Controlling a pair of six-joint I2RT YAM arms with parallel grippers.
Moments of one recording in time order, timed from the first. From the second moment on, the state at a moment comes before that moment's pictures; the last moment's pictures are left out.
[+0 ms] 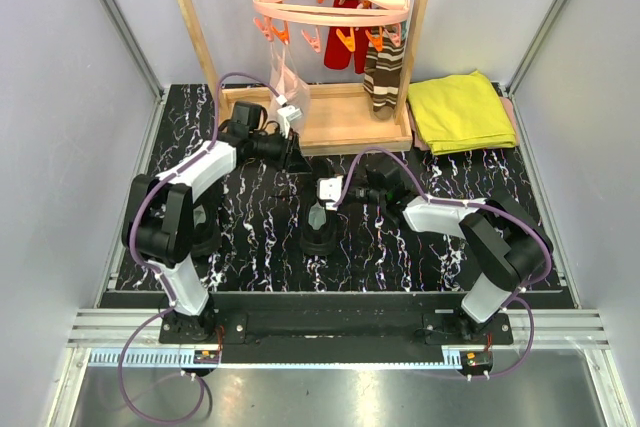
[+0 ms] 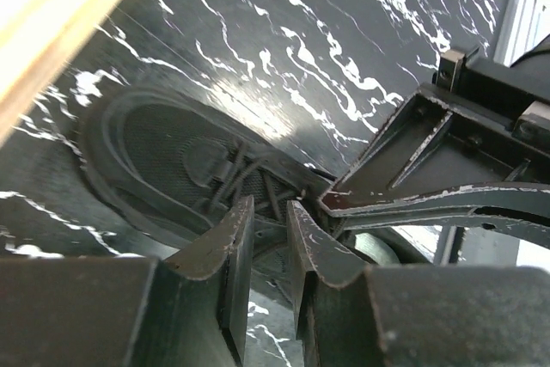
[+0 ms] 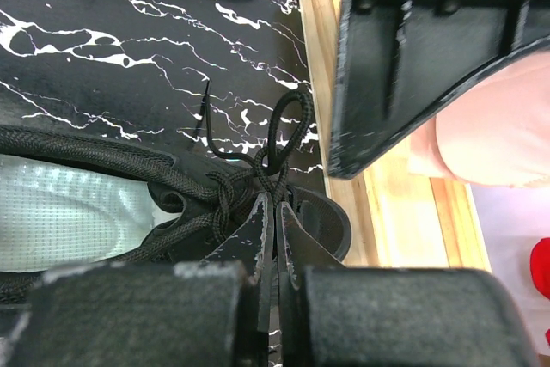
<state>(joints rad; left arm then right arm) -0.28 1.76 1.26 -0.28 0.92 0.09 0.67 1.67 0.80 0.58 -0.56 -0.90</state>
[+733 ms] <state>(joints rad) -0.29 1.79 1.26 -0.38 1.03 0.10 0.67 1.67 0.79 0.61 -0.56 -0.95</state>
